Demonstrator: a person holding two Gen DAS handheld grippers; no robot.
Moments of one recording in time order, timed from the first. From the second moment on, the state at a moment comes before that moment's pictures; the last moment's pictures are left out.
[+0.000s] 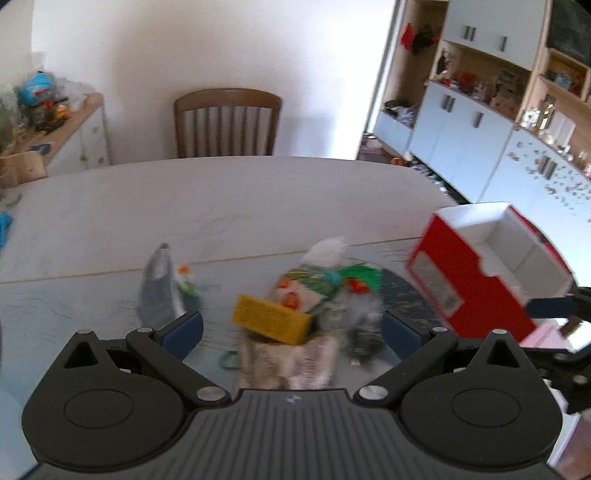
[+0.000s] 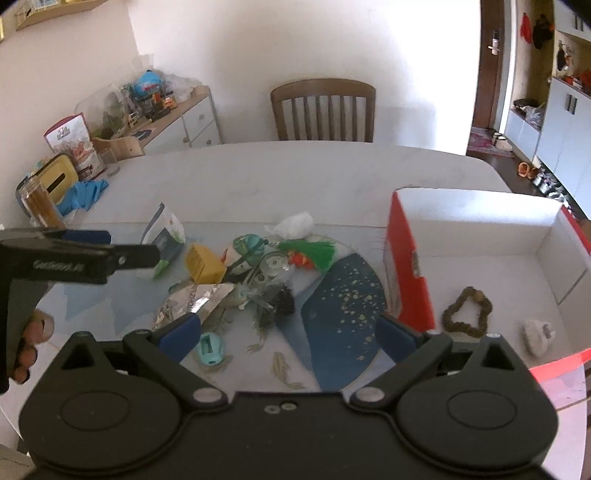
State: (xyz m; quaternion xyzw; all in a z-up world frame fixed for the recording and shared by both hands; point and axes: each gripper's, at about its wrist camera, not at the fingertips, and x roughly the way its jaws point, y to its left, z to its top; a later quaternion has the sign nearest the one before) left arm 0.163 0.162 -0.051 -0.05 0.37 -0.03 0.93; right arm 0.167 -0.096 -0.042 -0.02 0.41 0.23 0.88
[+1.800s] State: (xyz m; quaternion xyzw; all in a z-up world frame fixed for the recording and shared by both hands) left arm 0.246 0.256 -0.155 -0.05 0.45 0.03 0.89; right arm 0.185 0.032 -0.145 -0.19 0.48 0.32 0.80
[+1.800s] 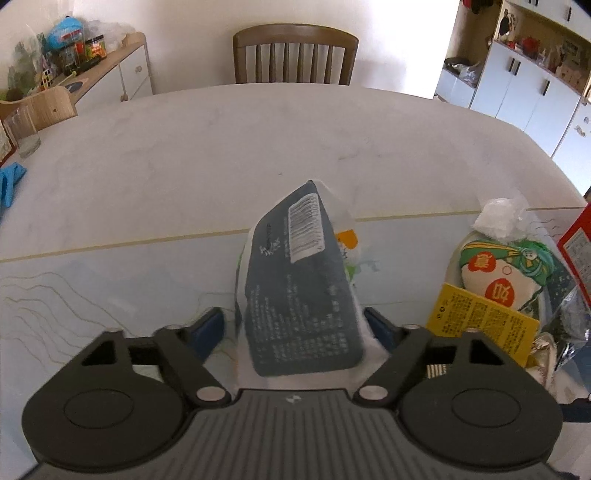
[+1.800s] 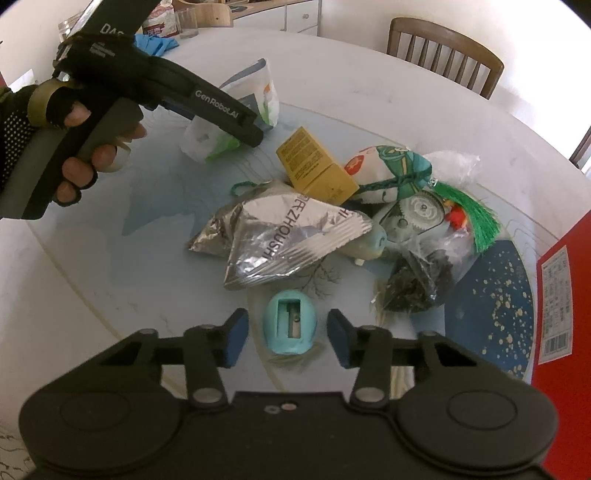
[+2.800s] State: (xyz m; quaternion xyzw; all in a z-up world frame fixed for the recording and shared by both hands) left arm 0.181 0.206 -0.087 -0.04 0.45 0.04 0.89; right arm 0.162 -0.051 -0.071 -0.07 0.43 0.29 0.85
